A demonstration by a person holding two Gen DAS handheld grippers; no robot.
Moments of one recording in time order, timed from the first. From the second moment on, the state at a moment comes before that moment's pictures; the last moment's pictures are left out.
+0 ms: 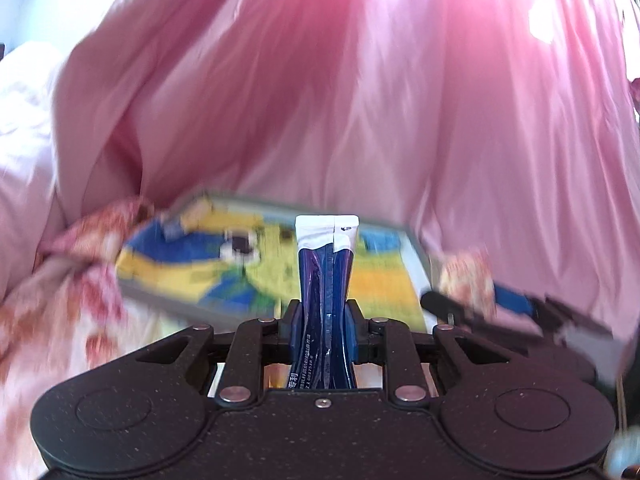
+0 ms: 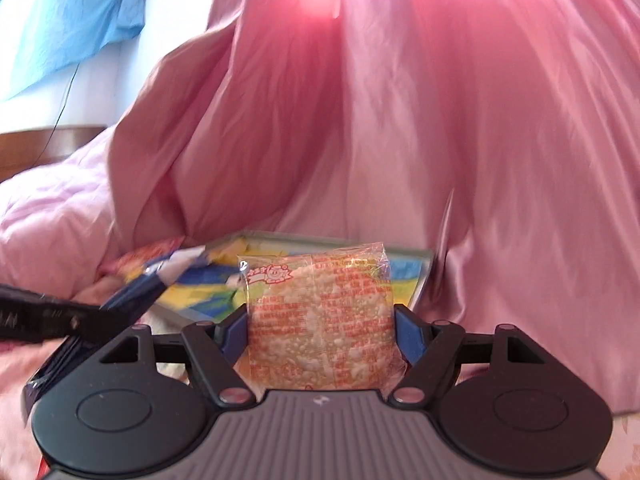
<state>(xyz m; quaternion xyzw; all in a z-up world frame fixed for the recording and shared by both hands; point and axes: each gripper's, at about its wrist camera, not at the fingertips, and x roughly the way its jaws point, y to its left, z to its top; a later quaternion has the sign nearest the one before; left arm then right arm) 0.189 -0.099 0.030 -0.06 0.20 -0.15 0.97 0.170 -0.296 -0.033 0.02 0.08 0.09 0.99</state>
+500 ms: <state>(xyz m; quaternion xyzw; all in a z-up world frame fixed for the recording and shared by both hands) 0.328 -0.134 0.031 -0.08 0.23 -0.10 0.97 0.251 -0.292 -0.045 0.01 0.10 0.10 0.99</state>
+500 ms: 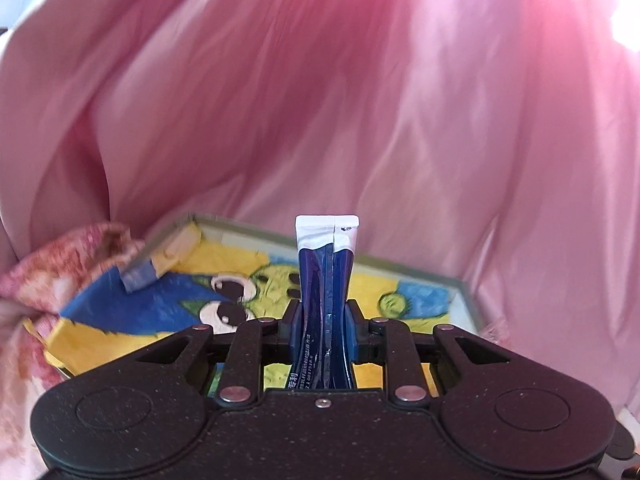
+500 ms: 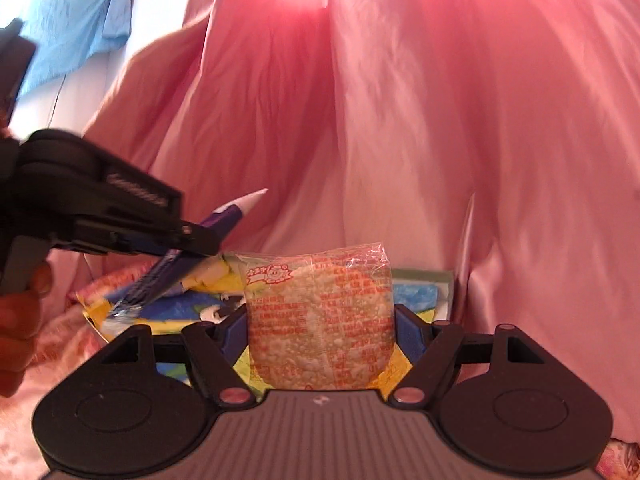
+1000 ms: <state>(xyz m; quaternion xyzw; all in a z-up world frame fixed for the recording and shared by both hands) 0.350 -0.140 -0.010 -0.06 0.28 -0.07 0.96 0.275 -0.289 -0.061 0.00 0.15 0.09 0.98</state>
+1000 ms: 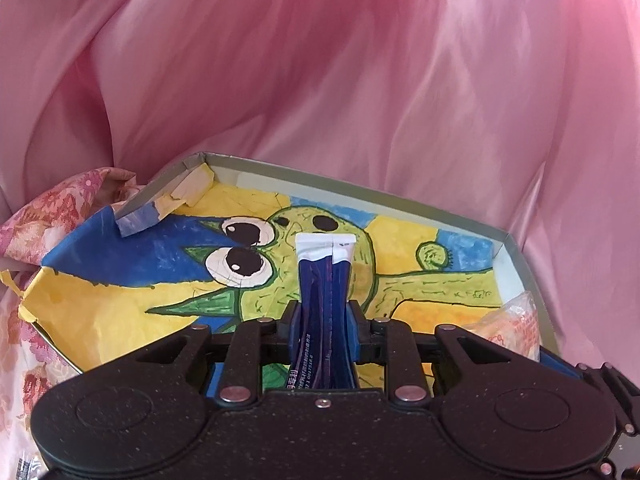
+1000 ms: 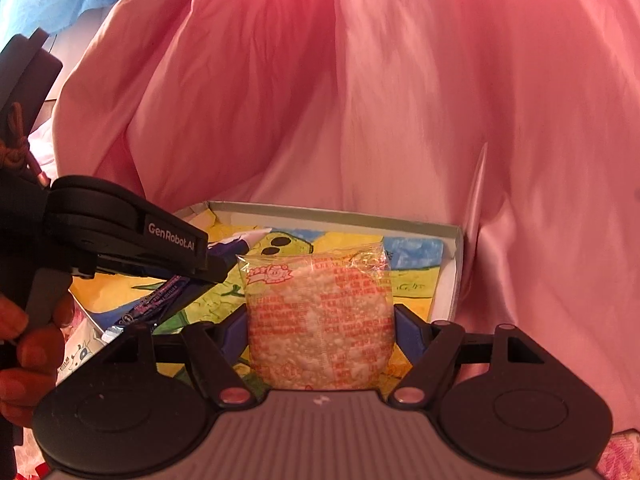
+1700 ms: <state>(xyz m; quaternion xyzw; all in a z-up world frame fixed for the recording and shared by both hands) 0.268 -0.109 0.050 -0.07 0.16 -0.06 0.98 0.213 -0.287 -0.022 -0.01 0.07 0.06 1.00</state>
